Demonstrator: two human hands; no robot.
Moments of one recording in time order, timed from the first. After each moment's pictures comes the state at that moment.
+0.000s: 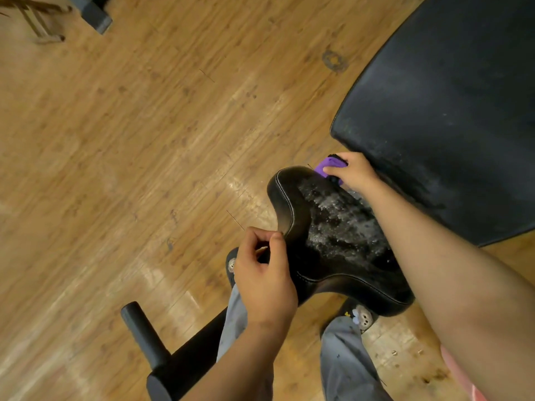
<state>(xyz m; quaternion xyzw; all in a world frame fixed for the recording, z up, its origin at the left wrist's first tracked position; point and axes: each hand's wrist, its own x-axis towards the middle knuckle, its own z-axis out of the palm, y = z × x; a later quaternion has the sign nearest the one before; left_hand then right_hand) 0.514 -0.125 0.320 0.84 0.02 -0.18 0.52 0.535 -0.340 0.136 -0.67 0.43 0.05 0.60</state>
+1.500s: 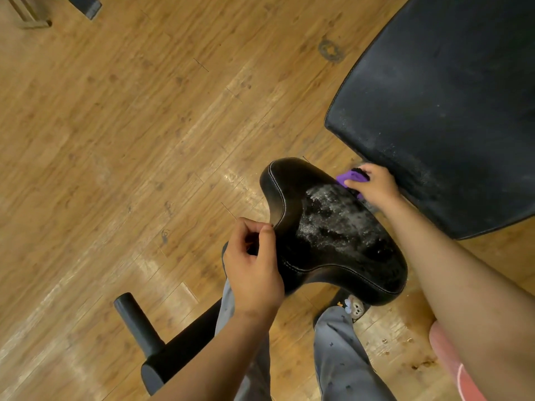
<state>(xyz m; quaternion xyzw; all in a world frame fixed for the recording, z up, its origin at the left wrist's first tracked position) 0.515 -0.122 0.318 0.83 -0.02 -0.18 0.53 0.467 -0.339 0.135 -0.69 0.49 0.06 0.53</state>
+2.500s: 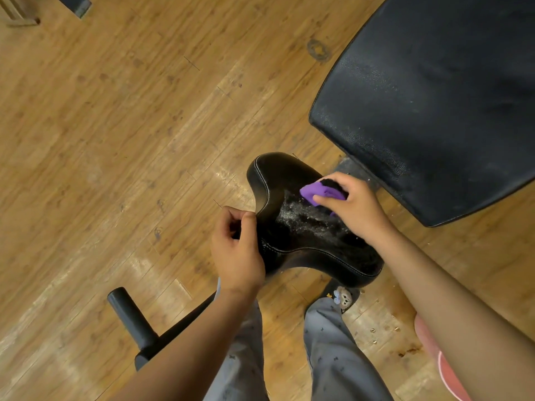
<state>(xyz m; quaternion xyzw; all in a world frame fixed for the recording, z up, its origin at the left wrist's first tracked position) 0.515 -0.119 0.314 0.85 -0.04 -0.16 0.50 0.430 -0.288 0.224 -0.70 0.35 -0.01 0.62</state>
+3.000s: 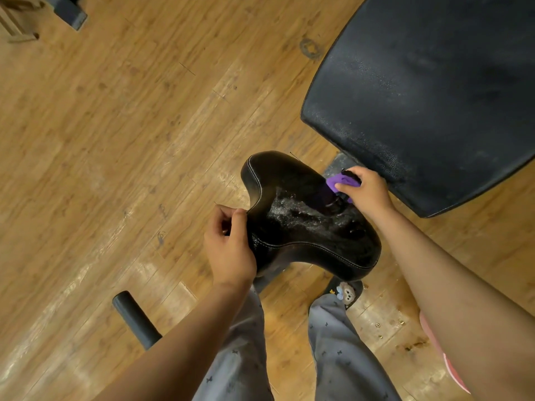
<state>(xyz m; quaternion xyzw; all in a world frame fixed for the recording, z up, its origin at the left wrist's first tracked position) 0.517 -0.117 0.312 0.84 -0.04 -0.17 0.51 0.418 -0.318 0.160 -0.69 0.49 0.01 0.54</state>
